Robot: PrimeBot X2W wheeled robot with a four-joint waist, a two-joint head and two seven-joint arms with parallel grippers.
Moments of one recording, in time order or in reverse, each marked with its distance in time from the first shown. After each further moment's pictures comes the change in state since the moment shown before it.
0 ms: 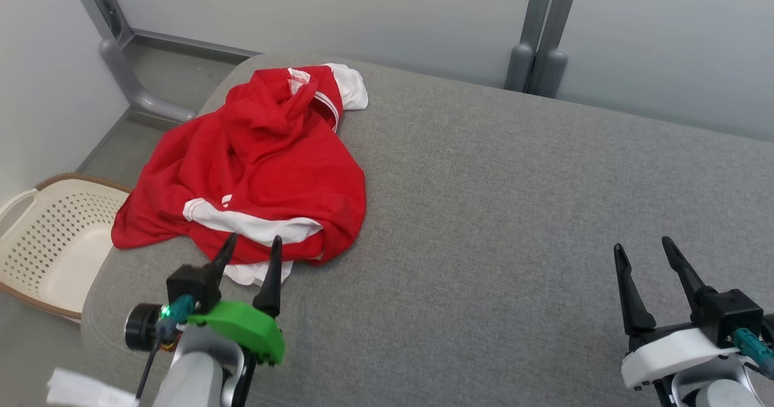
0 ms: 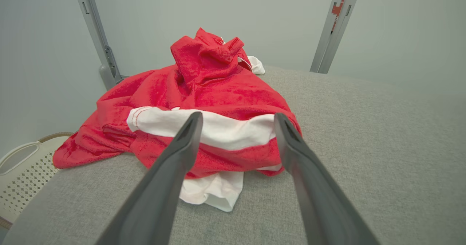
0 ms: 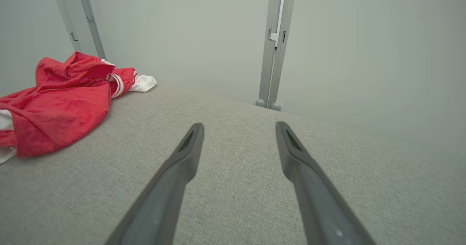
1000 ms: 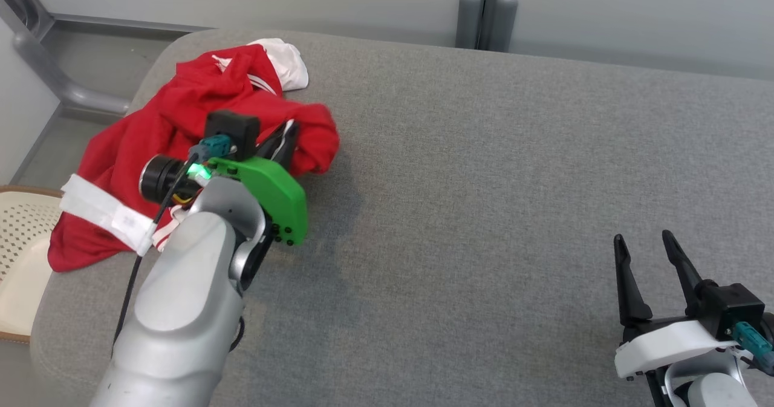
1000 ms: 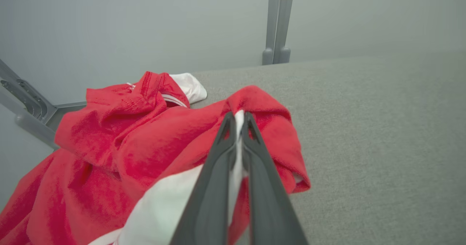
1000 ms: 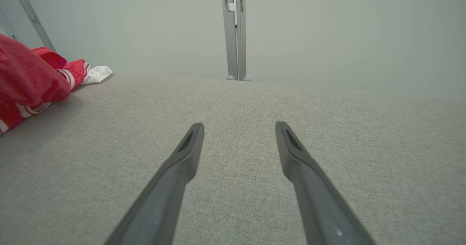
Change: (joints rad) left arm -0.443 0.074 -0.263 0.126 -0.160 0.003 0.320; right arm -0.024 0.044 -0.035 0.009 0.013 0.000 0.000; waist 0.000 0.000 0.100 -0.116
